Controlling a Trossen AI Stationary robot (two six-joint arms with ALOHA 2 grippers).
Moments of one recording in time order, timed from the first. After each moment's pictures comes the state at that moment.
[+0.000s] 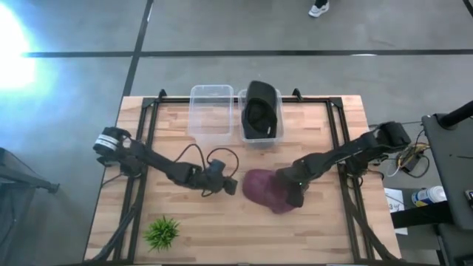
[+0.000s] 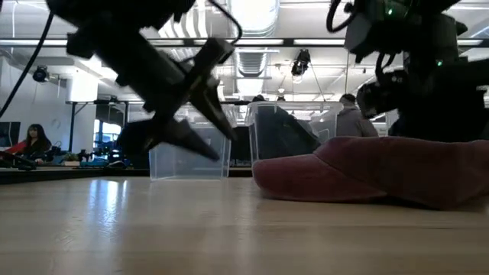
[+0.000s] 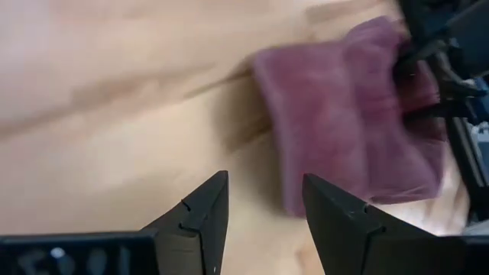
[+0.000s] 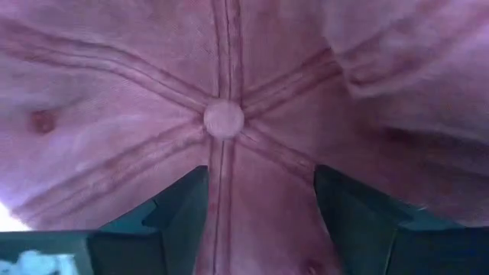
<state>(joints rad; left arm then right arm) -0.28 1.68 0.83 0.12 -0.38 -1.33 0.23 1.54 0.78 -0.64 -0.14 0.57</state>
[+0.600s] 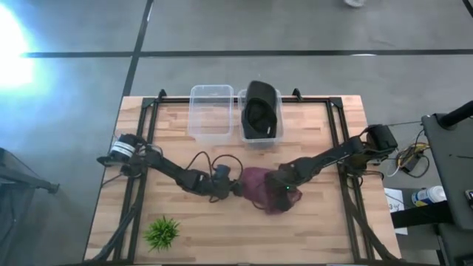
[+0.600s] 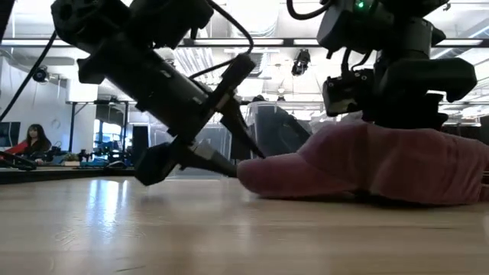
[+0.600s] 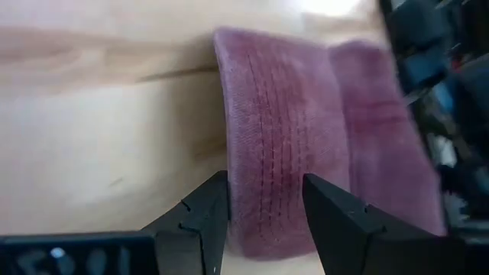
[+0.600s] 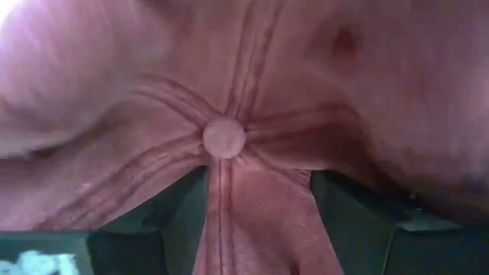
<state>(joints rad) -0.30 1.86 0.89 0.32 -0.46 -1.45 0.23 1.72 0.88 -0.45 -0.11 0.55</state>
